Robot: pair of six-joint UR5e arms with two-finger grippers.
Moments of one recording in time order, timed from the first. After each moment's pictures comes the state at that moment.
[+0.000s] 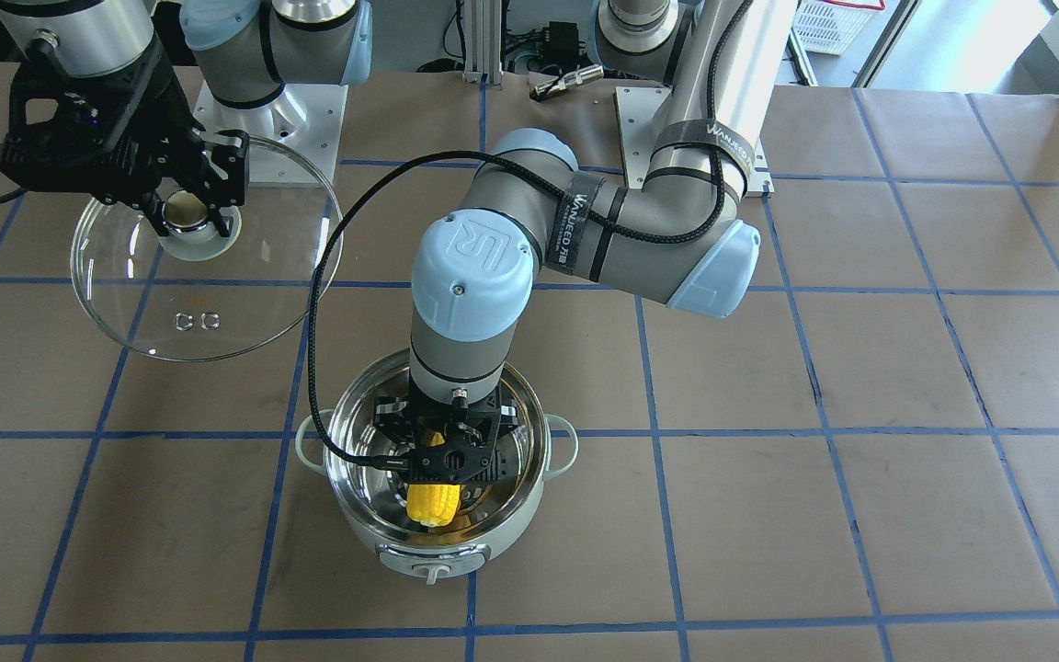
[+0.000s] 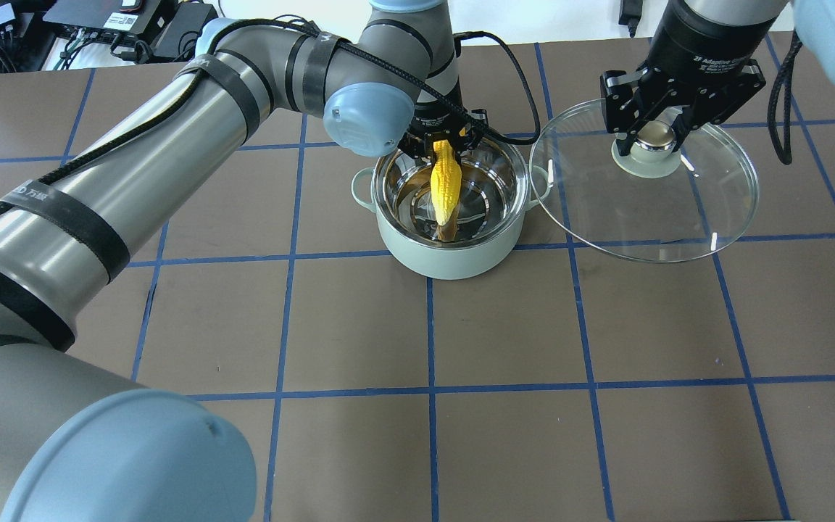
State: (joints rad) left arm -1.93 -2.15 -1.27 -1.20 1.47 -0.41; right arm 1.58 -1.57 1.49 -1.51 -1.59 -0.01
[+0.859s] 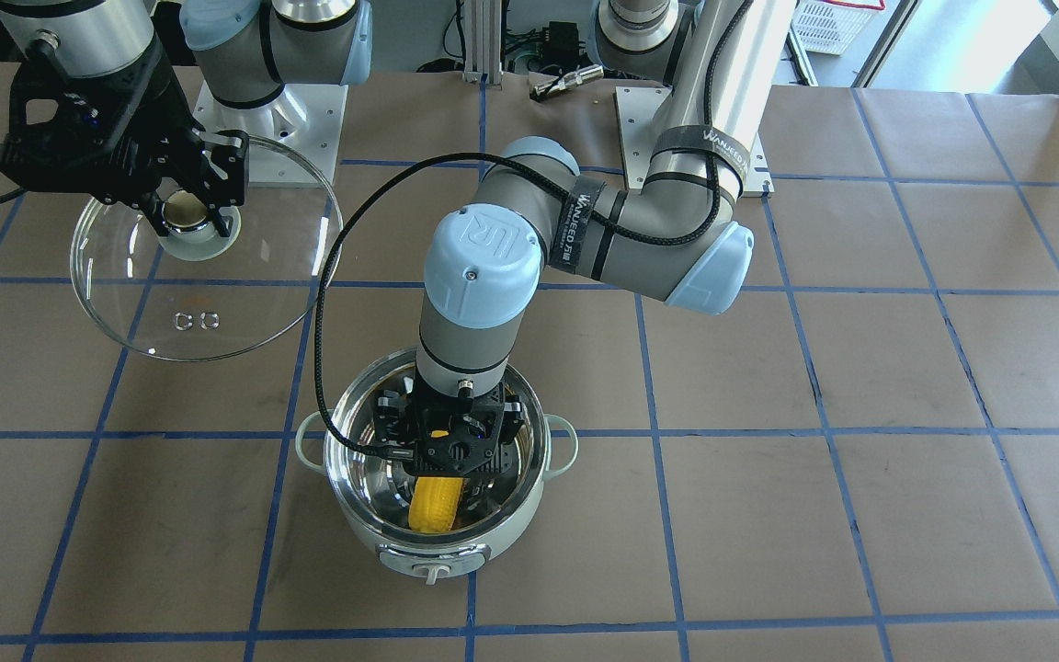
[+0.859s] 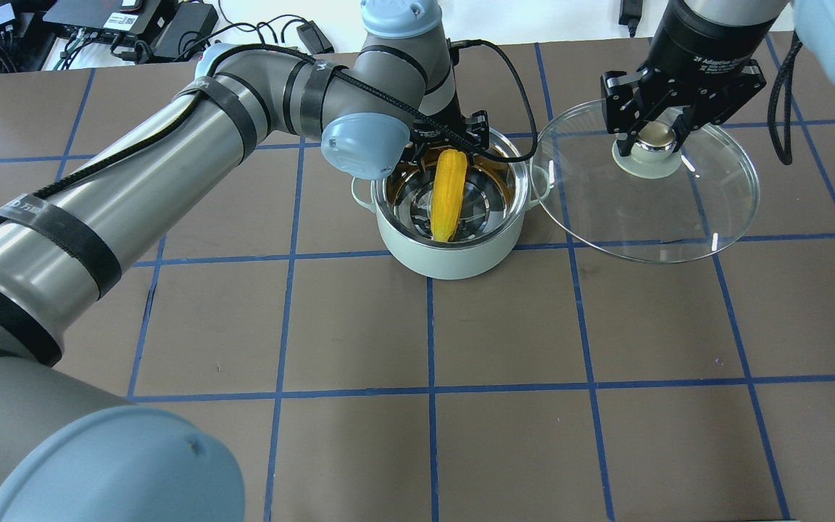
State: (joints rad) left arm -1.93 -2.13 -1.36 -1.08 1.47 -0.40; right arm 1.58 -1.57 1.49 -1.51 -1.59 -0.01
